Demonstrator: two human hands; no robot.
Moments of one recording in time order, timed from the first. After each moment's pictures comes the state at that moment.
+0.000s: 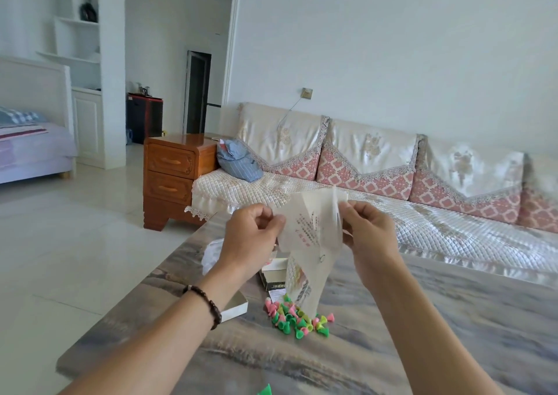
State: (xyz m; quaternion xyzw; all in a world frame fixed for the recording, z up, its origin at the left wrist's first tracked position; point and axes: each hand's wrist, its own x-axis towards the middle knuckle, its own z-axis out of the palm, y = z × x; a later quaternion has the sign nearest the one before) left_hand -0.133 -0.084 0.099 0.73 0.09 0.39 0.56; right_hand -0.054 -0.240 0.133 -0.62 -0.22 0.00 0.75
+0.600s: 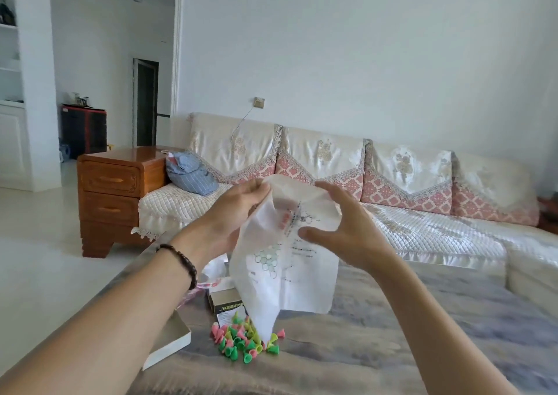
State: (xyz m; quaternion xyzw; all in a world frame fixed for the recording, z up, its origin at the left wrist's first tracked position) left_hand -0.075 -0.121 0.176 0.62 -0.07 0.12 0.78; right_hand -0.019 -0.321 0.176 -0.85 -0.34 -0.15 0.37
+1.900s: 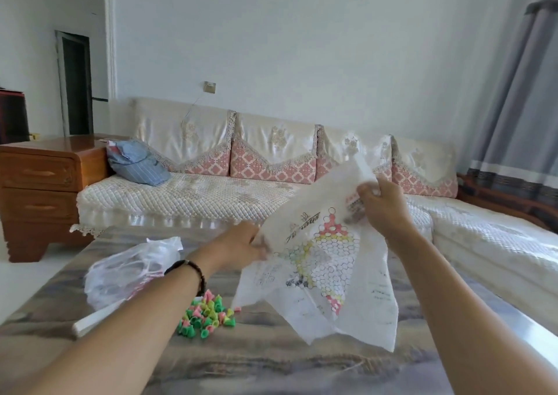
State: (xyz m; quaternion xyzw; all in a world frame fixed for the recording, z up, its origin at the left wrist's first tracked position) left_hand -0.046 -0.190 0.119 0.93 -0.10 0.03 0.36; right_hand -0.016 -0.440 0.194 -0.84 -0.09 -0.23 0.49
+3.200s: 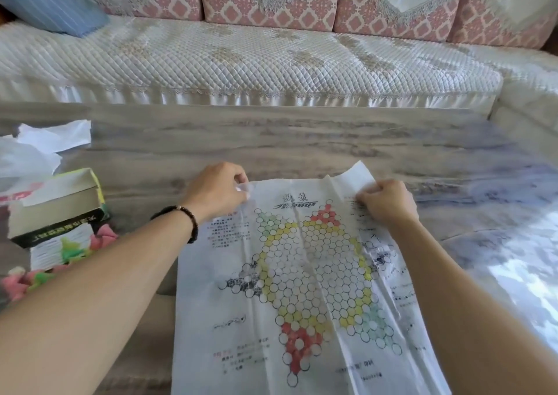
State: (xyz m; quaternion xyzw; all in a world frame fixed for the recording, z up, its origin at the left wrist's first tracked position) left_hand 0.213 -0.233 -0.095 0.97 0.06 0.03 0.25; right_hand 0.270 -0.521 -0.107 -0.94 0.13 0.00 0.33
